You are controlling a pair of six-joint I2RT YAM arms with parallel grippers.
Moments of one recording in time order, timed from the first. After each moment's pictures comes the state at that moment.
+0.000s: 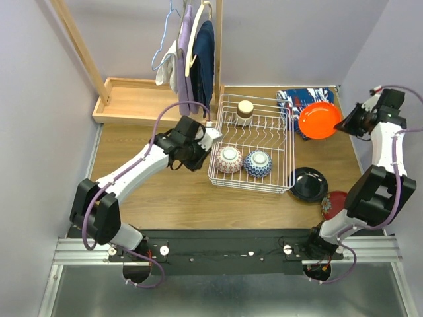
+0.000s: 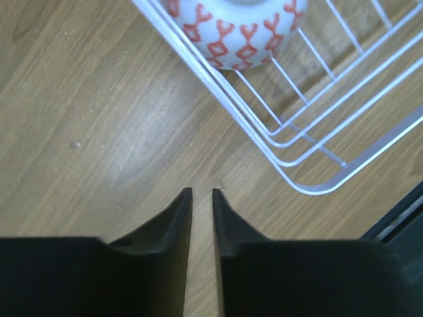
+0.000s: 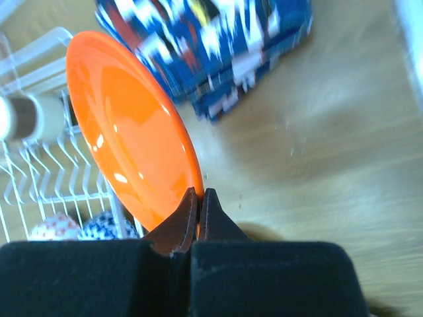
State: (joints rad) left arm -0.59 1.47 1.16 -0.67 0.20 0.22; right arm -0.46 1.62 1.41 -0.67 -0.41 0.17
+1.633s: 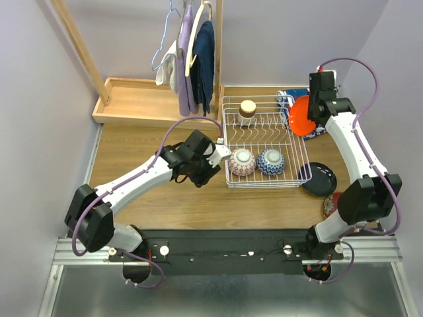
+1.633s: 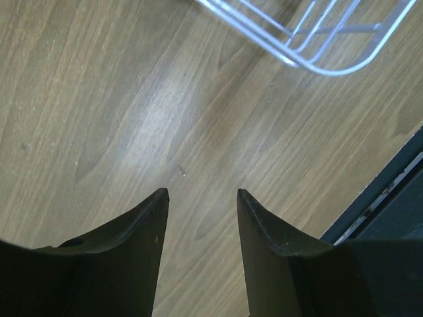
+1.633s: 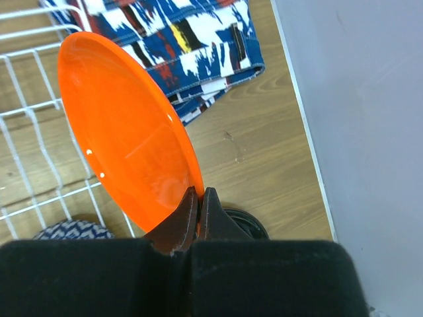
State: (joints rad) left arm -0.75 1.40 1.07 -0.68 0.14 0.23; right arm 0.12 1.57 1.57 -0.76 0.50 0.09
